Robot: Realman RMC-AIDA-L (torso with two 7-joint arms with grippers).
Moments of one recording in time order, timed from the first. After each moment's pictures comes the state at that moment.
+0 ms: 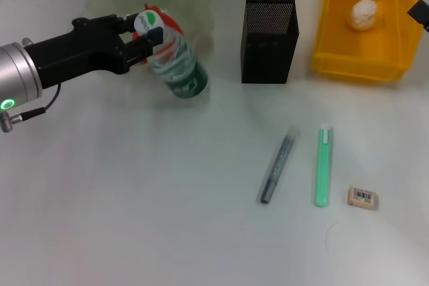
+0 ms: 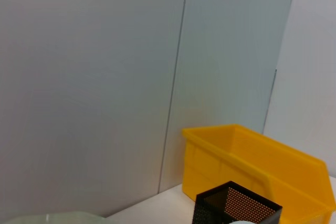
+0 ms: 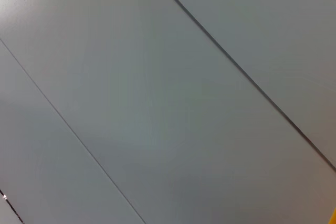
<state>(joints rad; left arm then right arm) -0.23 -2.07 1.31 1.13 1.51 1.04 -1.62 0.33 2.08 -0.50 -0.44 -1.45 -1.58 1.49</state>
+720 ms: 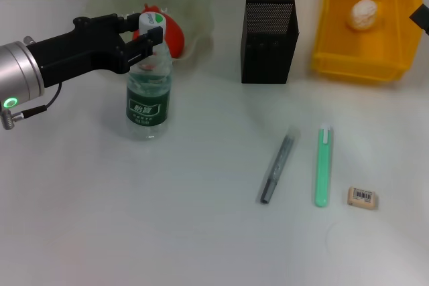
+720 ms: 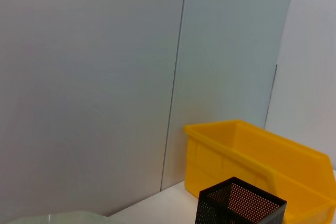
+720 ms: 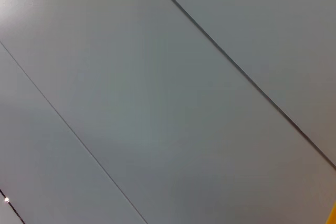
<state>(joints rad) -0.25 -2.07 1.30 1.08 1.51 1.03 -1.58 0.32 2.08 -0.50 -0.42 -1.45 -1.60 1.48</state>
